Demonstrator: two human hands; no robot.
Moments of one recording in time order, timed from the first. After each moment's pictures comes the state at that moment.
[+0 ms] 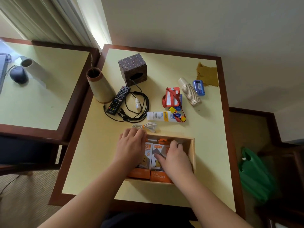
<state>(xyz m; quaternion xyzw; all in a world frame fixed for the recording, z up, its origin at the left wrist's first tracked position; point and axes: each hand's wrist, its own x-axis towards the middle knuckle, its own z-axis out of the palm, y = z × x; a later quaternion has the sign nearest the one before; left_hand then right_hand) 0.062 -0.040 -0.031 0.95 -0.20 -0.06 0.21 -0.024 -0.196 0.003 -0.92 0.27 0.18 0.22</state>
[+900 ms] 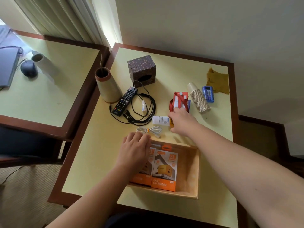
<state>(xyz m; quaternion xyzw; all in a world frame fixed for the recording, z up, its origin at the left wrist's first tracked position) 0.063 -0.041 -0.026 0.96 -0.20 -0.09 0.20 0.131 -0.283 -0.015 -0.97 0.00 0.22 0.03</state>
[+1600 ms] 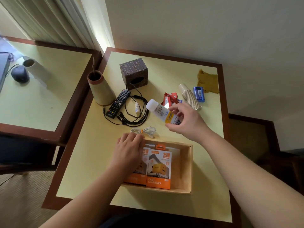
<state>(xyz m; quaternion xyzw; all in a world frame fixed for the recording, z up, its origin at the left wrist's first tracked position) 0.062 -0.040 -0.024 0.95 -0.20 -0.10 0.21 0.073 -0.303 0.051 -0.93 0.05 0.03 0.37</state>
